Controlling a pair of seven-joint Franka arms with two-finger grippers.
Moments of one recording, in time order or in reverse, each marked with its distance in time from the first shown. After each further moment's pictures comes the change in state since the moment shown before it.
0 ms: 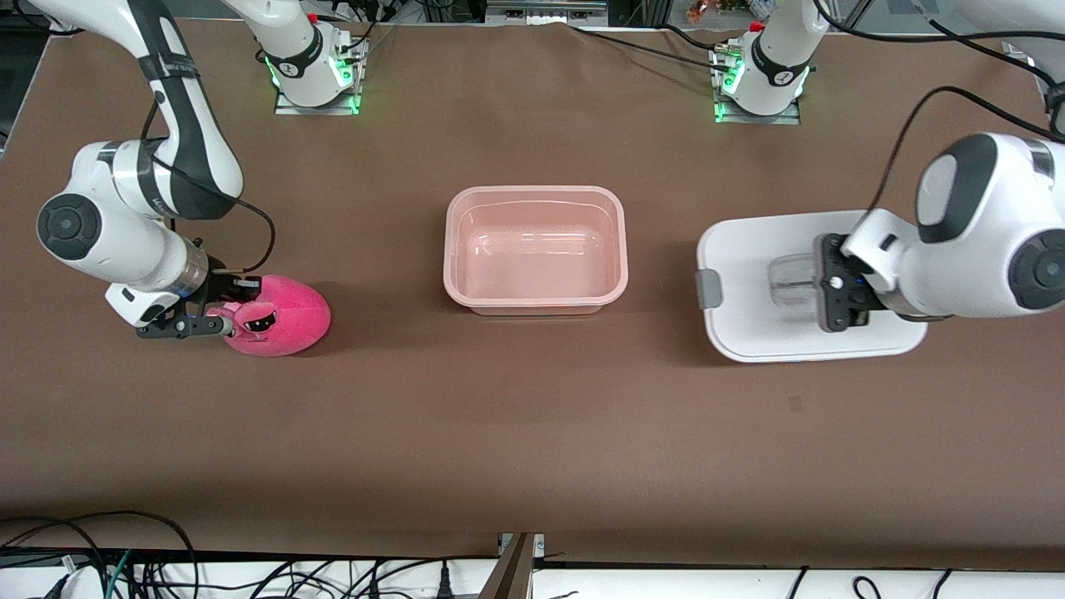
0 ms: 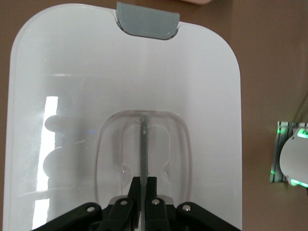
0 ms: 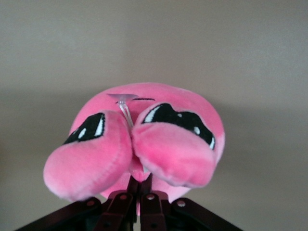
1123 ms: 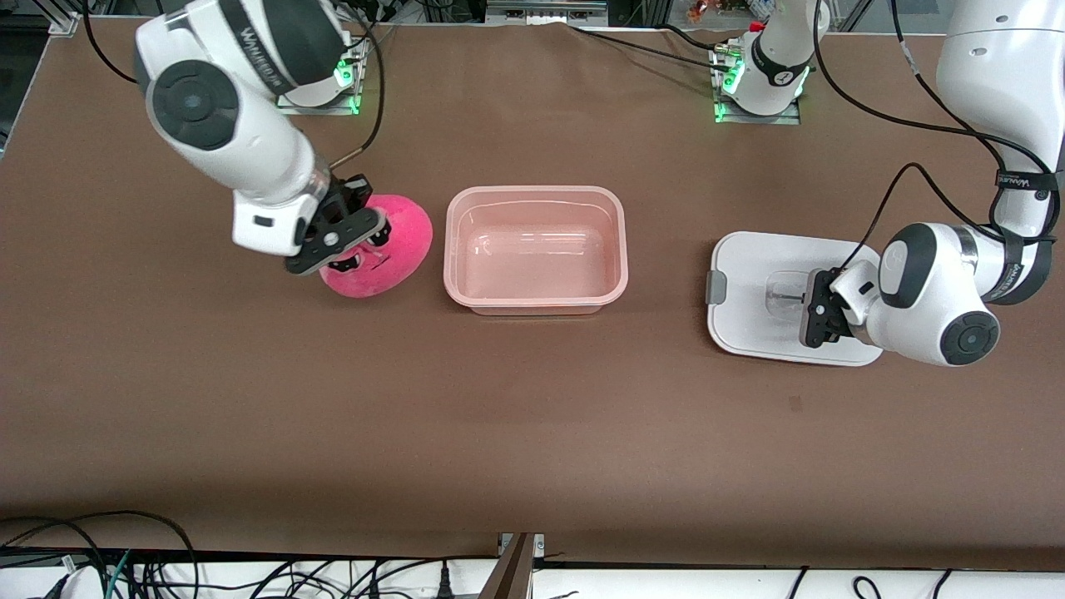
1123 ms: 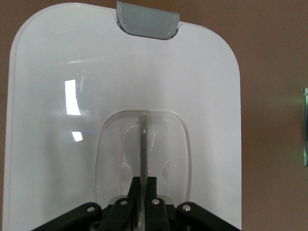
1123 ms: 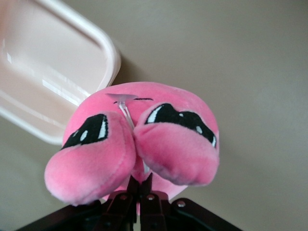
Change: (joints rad) left arm 0.106 0.143 -0.014 -0.214 -0.017 0.240 0.176; right arm 0.100 -0.026 0.347 0.354 -0.058 -0.485 -0.154
